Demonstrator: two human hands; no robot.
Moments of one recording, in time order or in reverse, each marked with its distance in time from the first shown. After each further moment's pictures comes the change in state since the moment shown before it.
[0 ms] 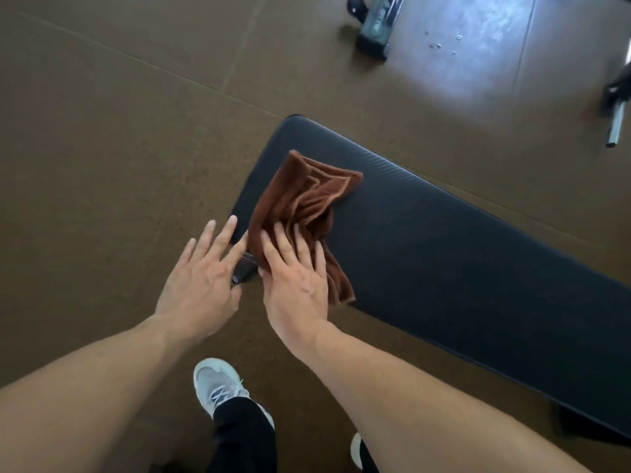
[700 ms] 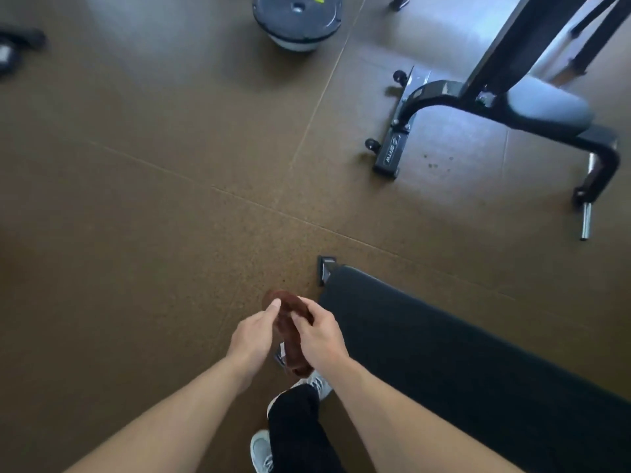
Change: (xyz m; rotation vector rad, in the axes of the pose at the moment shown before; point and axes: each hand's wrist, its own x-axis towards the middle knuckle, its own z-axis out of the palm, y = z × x) left_hand -0.020 -0.049 -0.239 -1.250 -0.106 -0.637; right_hand 0.103 -0.161 -0.172 0.836 -0.224 0.536
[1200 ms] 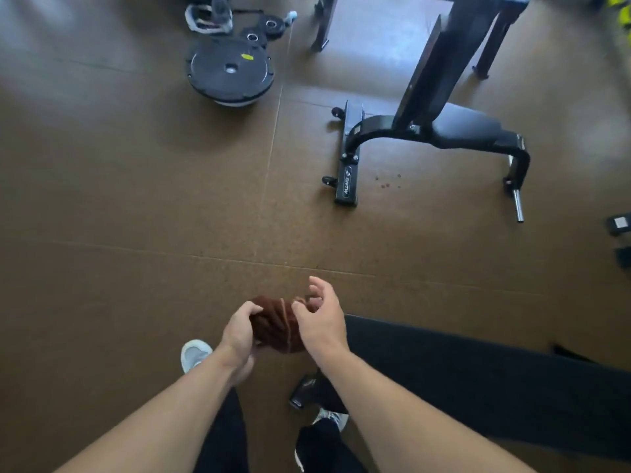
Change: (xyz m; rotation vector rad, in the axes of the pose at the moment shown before) left_hand 0.006 0.182 -0.072 -0.378 -0.161 -0.038; right_hand 0.003 -0.199 -0.046 0.220 0.321 0.045
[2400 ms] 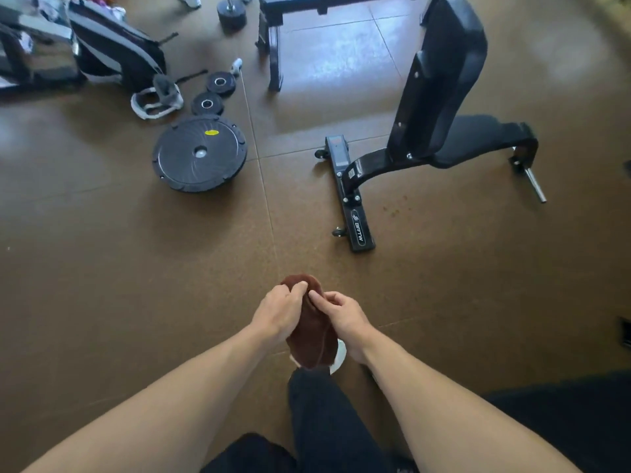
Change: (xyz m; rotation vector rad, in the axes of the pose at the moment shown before) left_hand 0.145 0.366 0.112 1.041 -0.136 0.393; right_hand 0.252 -0.227 0.037 0.488 -0.074 0.226
